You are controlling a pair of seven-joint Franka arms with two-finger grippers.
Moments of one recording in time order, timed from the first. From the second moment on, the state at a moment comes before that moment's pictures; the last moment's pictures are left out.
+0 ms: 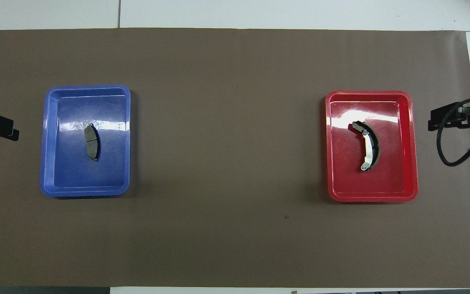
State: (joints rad) left arm -0.05 0.01 0.08 -1.61 -0.01 1.51 0.07; right arm 0.01 -0.04 -0.04 -1.66 -0.03 1.58 0.11
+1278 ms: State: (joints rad) left arm -0.05 0.01 0.08 -1.61 -0.01 1.51 0.07; right arm 0.01 -0.04 -0.04 -1.66 -0.03 1.58 0.11
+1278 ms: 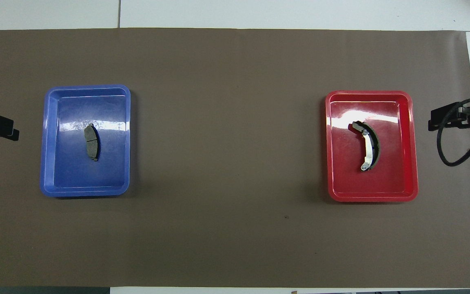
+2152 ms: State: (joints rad) left arm -0.05 0.00 0.08 -1.61 -0.01 1.52 0.07; right arm 0.01 -0.04 -0.04 -1.66 -0.03 1.58 0.11
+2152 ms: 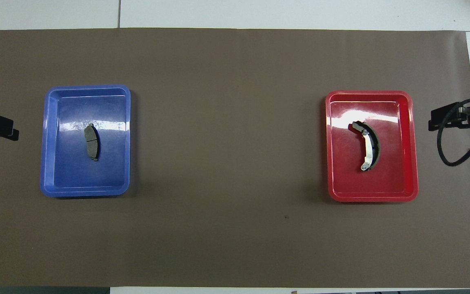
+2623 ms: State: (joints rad) left arm -0.08 -0.04 0.07 -1.96 -0.01 1.98 0.06; right arm 0.01 -0.04 -0.04 -1.66 -0.03 1.58 0.11
